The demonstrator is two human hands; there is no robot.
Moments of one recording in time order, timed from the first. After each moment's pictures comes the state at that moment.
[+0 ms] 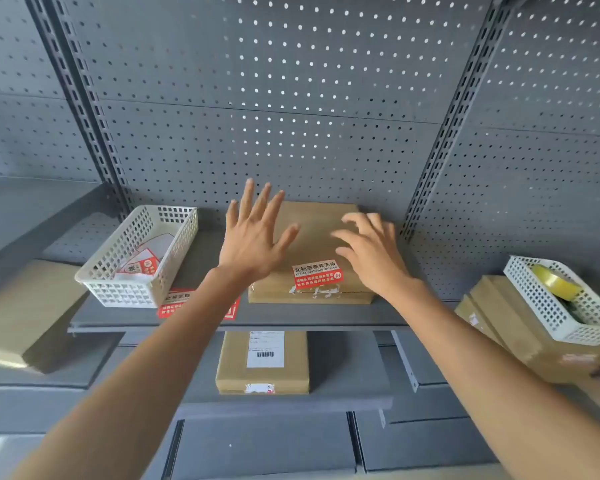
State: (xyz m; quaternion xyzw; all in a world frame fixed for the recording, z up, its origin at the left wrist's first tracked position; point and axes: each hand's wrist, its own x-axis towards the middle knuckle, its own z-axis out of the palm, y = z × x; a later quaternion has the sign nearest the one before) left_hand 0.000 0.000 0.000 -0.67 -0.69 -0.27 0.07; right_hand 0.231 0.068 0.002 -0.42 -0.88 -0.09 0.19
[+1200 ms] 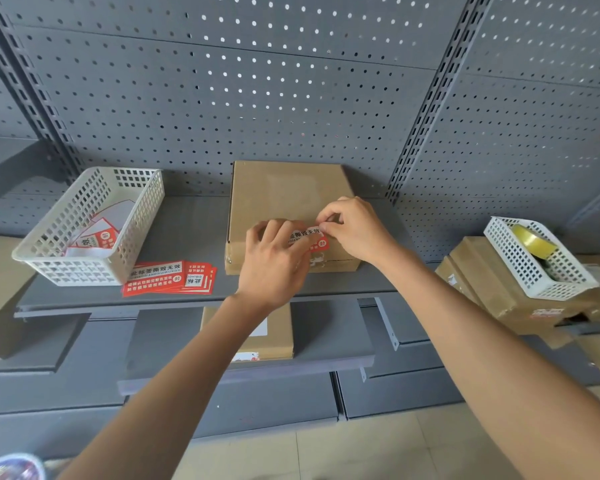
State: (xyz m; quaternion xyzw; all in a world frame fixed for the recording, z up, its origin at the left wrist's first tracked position) left_hand 0.068 -0.016 -0.074 -0.72 -0.58 -0.33 0.19; right_hand 0.228 0.071 -0.004 -0.47 -0.83 0.18 0.23
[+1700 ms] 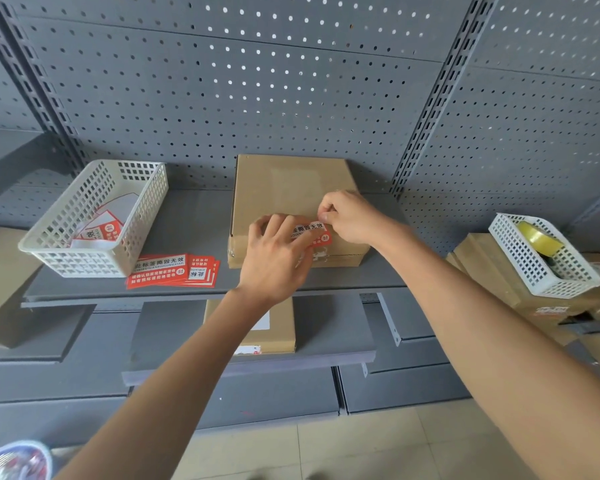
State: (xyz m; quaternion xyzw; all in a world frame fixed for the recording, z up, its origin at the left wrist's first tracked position) left_hand 0.067 -0.018 -0.074 -0.72 -0.57 -0.33 0.19; right_hand 0.212 0.077 0.013 -0.49 -0.85 0.18 0.07
